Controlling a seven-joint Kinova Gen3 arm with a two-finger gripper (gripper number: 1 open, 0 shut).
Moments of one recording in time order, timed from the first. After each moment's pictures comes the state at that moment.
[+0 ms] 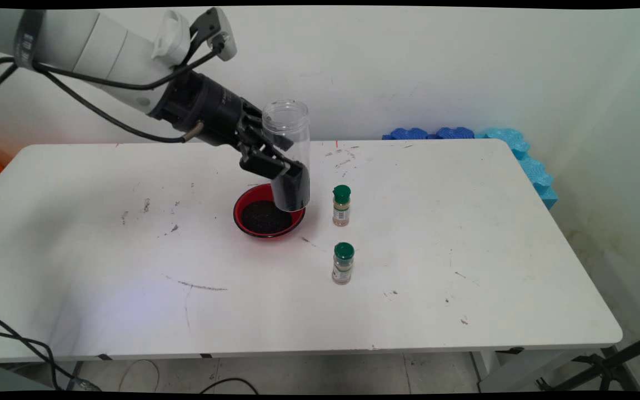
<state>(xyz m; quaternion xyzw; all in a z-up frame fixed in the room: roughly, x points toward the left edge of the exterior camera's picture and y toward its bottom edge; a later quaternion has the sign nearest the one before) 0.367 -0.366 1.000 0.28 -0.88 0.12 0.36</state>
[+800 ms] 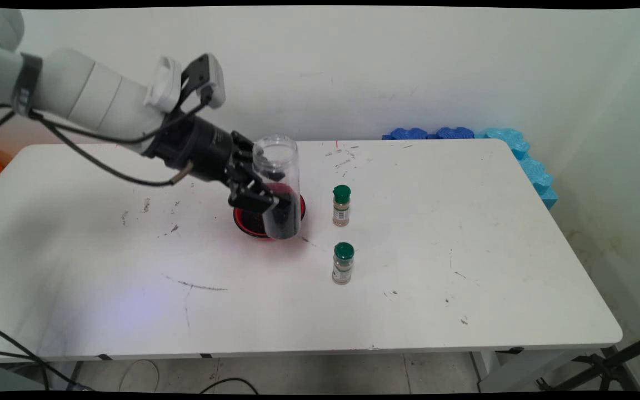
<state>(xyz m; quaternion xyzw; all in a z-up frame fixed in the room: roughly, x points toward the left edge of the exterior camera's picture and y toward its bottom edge) 0.378 -0.341 0.955 0.27 -0.89 0.11 0.35</state>
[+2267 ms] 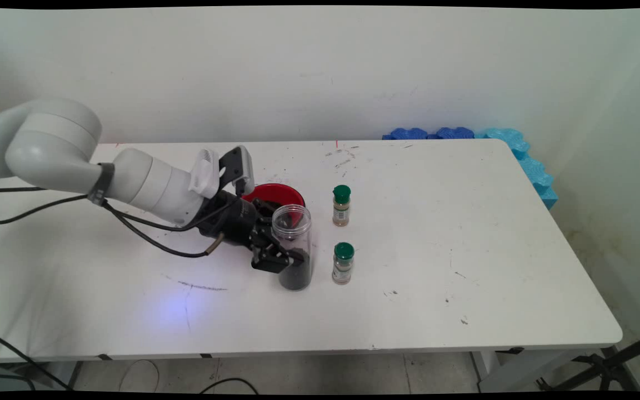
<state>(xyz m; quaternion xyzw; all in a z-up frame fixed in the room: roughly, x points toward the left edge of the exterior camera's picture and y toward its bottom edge) 0.362 -0.339 0.832 0.27 -0.89 0.07 0.36</state>
